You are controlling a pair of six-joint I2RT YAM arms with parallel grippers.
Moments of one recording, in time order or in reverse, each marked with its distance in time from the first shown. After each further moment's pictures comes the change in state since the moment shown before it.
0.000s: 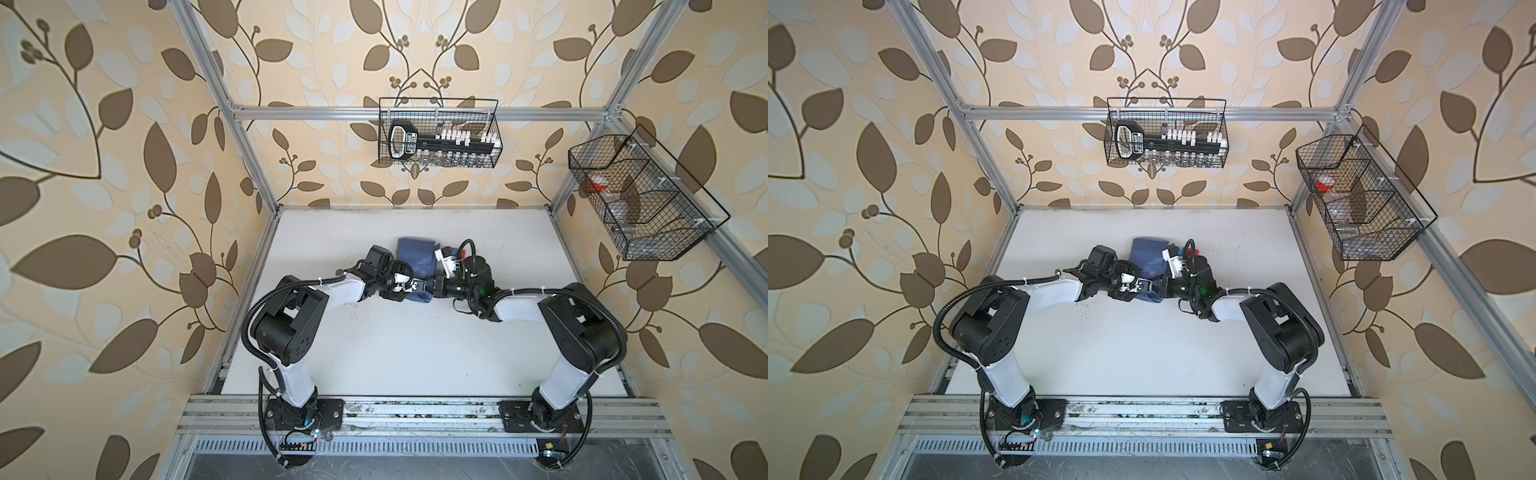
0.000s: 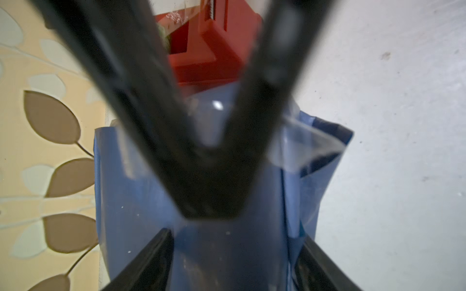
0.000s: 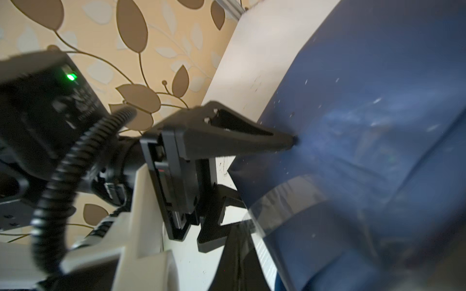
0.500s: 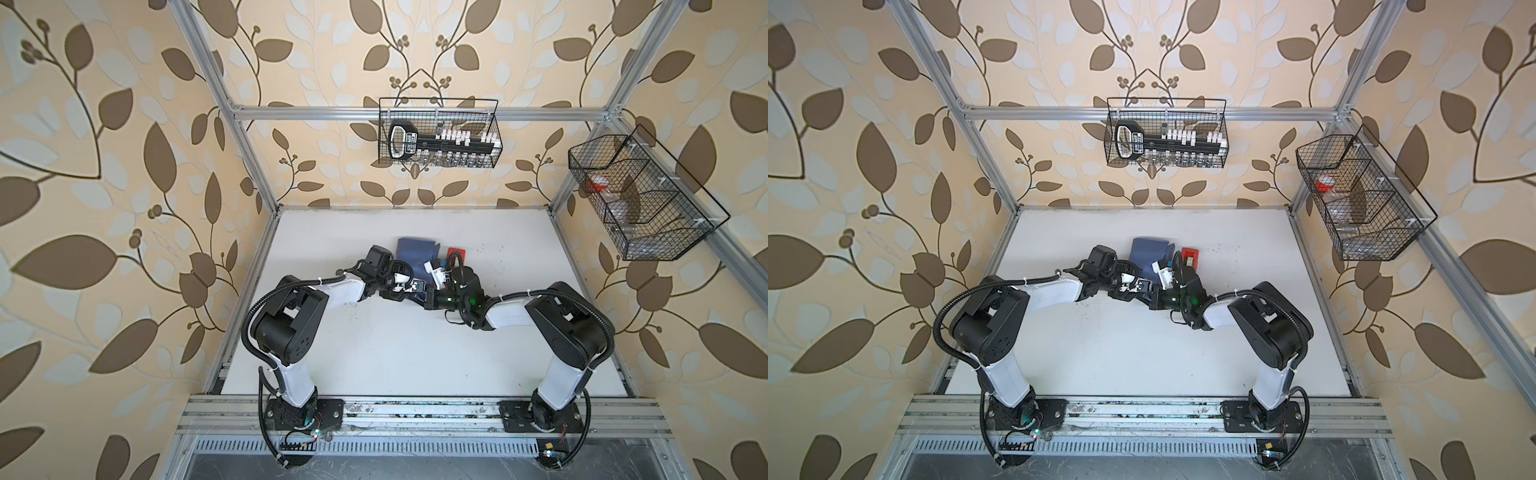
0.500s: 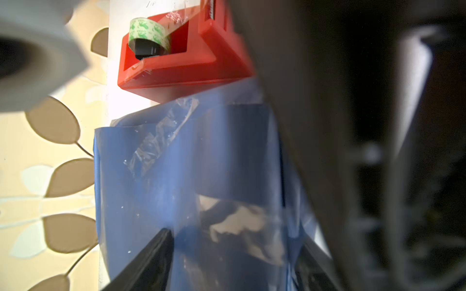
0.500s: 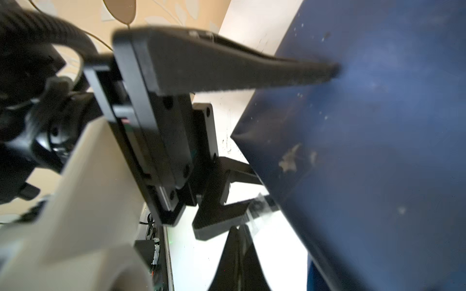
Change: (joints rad) left arm 0.000 0.000 0.001 0.000 0.000 0.000; right arm 0.082 0.029 -0.055 0.051 0.054 0.060
